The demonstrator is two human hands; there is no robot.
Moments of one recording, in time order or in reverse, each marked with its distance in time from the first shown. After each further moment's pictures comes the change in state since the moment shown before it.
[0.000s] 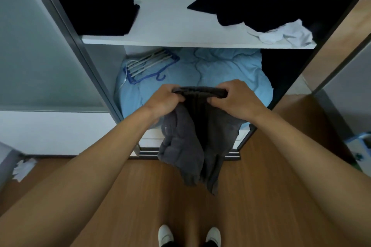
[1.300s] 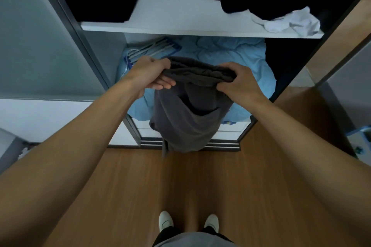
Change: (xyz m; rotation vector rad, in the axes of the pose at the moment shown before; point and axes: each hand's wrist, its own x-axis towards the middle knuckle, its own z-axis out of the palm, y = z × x) left_hand 0.005 0.016 -0.043 -0.113 0.059 -0.164; right_hand 0.007 0.013 0.012 0.356 0.165 0.035
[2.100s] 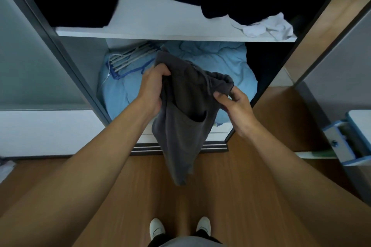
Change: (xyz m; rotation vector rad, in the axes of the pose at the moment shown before) left_hand 0.005 -0.005 0.068 -0.777 -0.003 0.038; right_hand -0.034 0.054 -0.006 0.598 0.028 0.148
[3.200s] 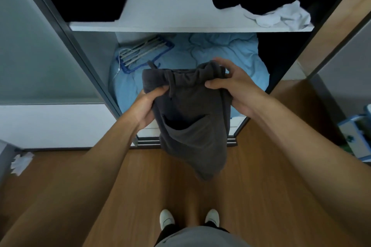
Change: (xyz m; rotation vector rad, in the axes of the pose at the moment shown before) left_hand -0.014 -0.028 -0.085 0.015 -0.200 -0.054; right_hand 0.001 -0.063 0.049 0.083 -0.131 0.225
